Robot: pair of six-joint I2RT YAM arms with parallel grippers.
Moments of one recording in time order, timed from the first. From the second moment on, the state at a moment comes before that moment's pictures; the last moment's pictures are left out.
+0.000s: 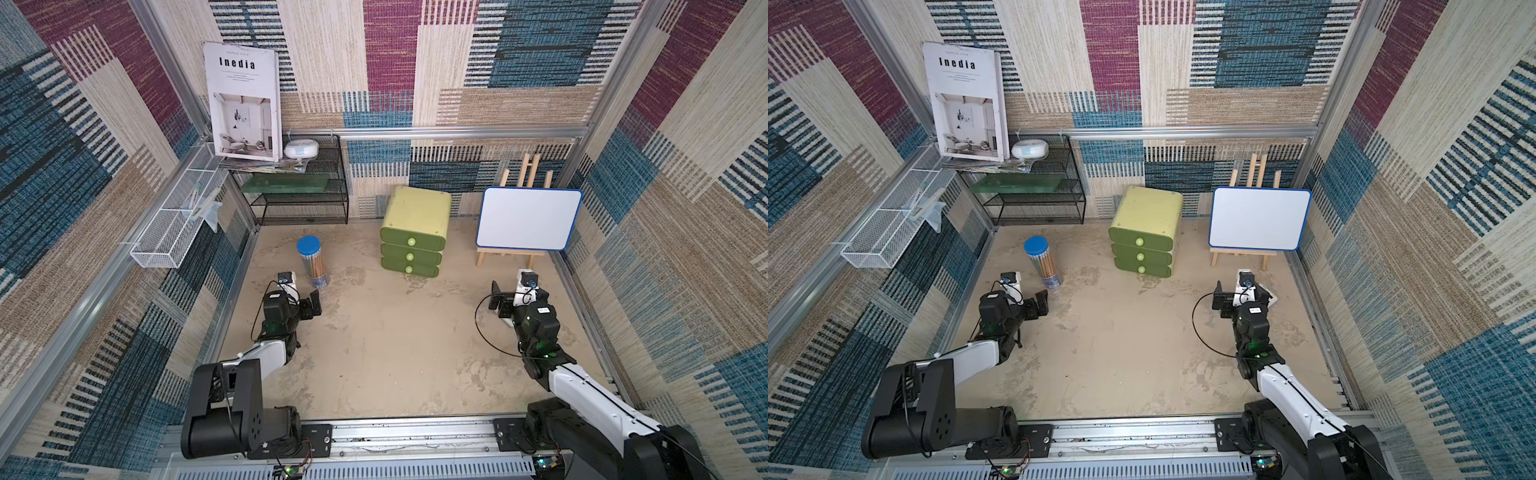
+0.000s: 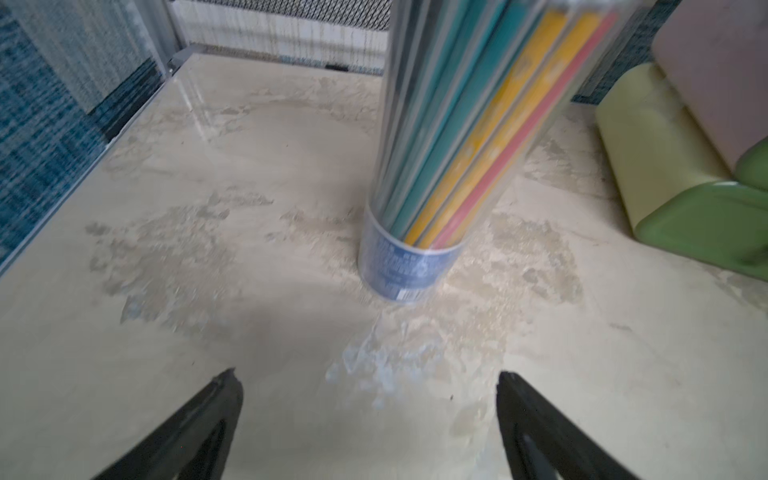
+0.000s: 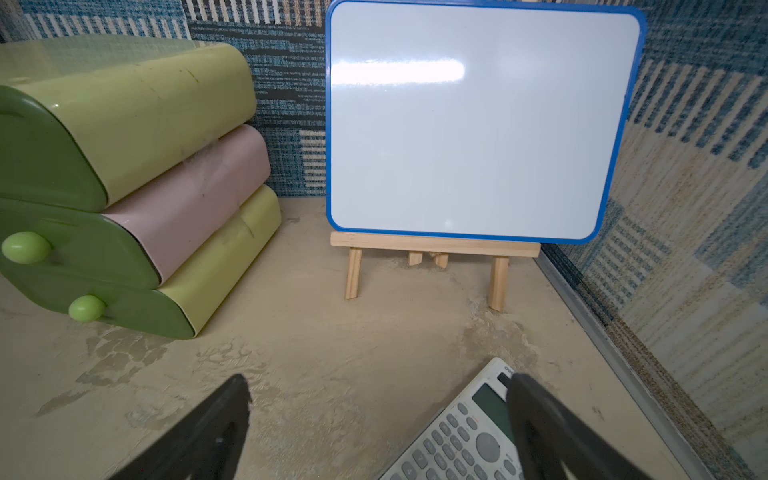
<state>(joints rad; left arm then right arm) 0.11 1.39 0.43 0.53 0.14 -0.05 0.22 0.94 0.27 0.50 0.29 0.01</state>
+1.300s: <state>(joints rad) 0.06 1.53 0.44 0.67 0.13 0.01 -0.02 1.52 0.26 1.09 0.05 -0.04</state>
